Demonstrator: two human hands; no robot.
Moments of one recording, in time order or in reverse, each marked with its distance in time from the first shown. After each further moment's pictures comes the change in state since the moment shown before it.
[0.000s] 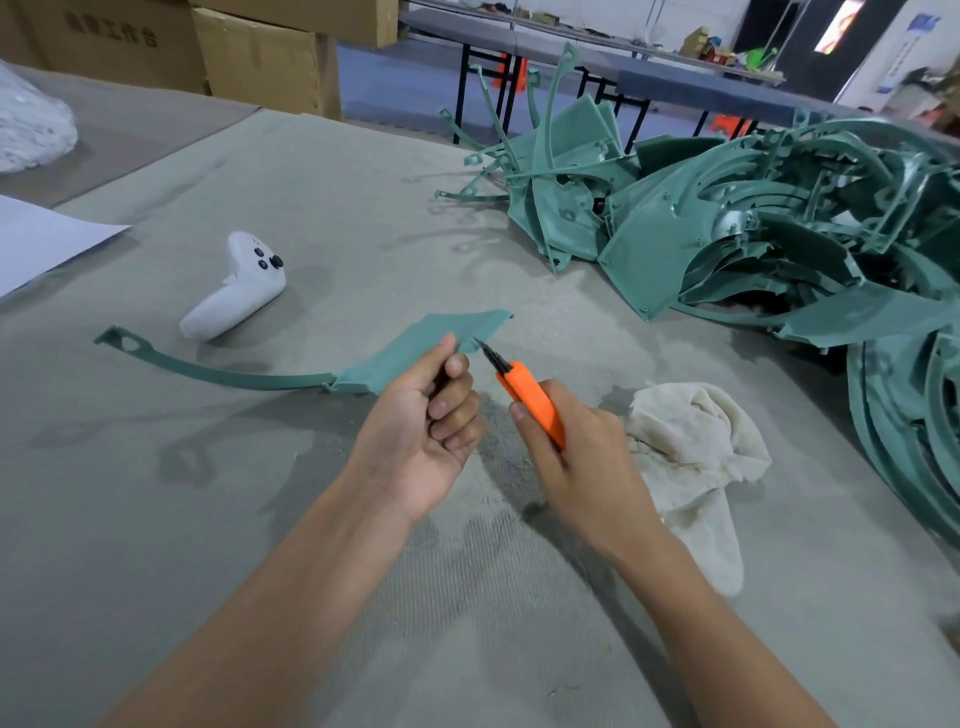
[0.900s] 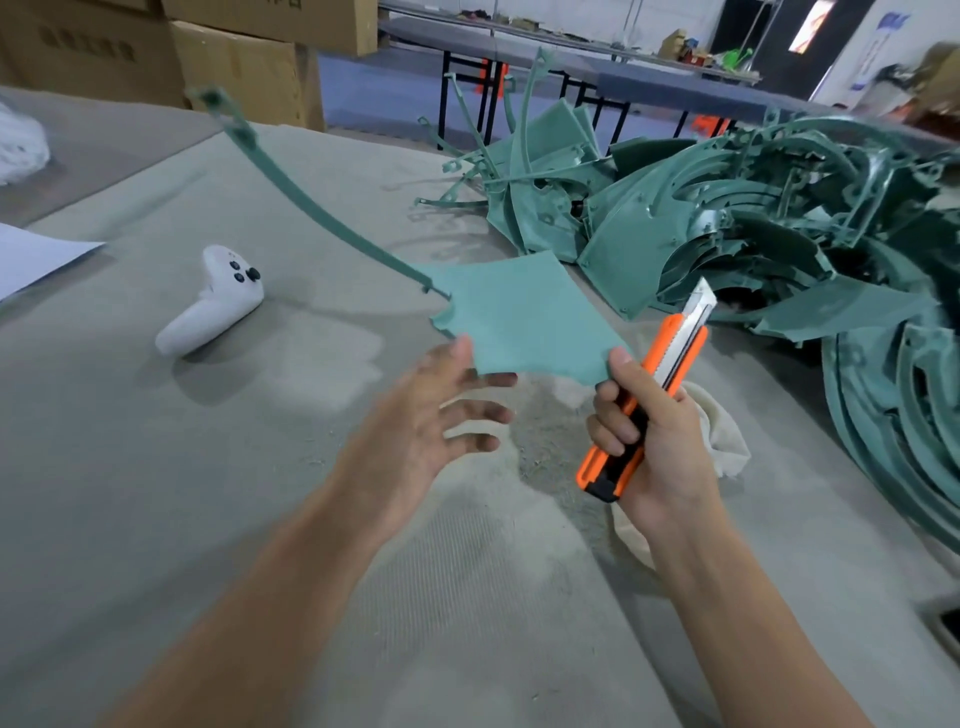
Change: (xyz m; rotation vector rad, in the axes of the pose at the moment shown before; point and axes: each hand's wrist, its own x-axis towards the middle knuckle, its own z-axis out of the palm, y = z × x) left_hand -0.009 0.002 -0.003 0.472 -0.217 0.108; right_hand 0.011 0.001 -0.043 1.313 0.308 0.535
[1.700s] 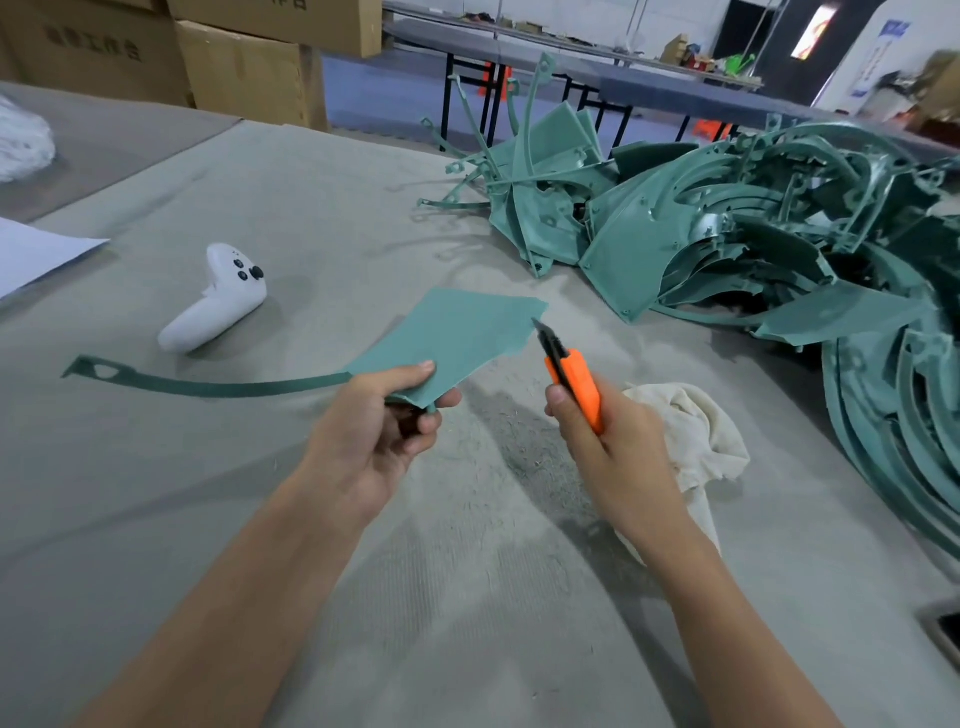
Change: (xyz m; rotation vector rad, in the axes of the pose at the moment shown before) left_hand 0.001 0.014 -0.006 -0.107 0.398 -0.132; right_hand 0.000 0.023 -0.016 -1.146 -0.147 -0.474
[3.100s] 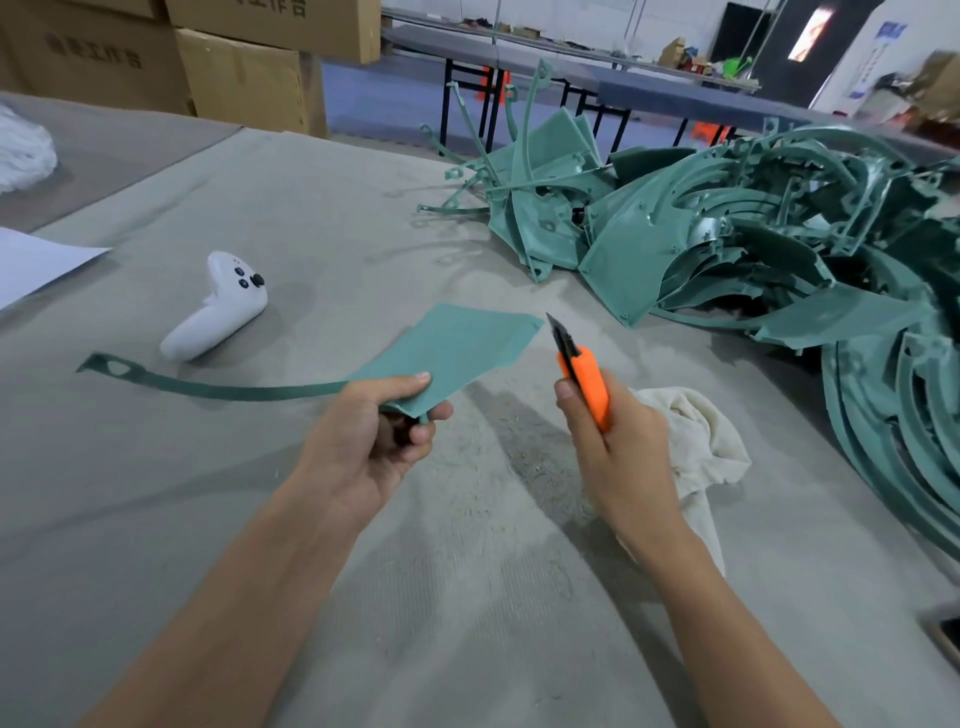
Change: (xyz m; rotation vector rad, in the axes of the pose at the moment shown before) left_hand 0.002 0.002 -0.002 -0.019 0.009 -0.044; right_hand 0.004 0.003 0.002 -0.040 0.123 -0.078
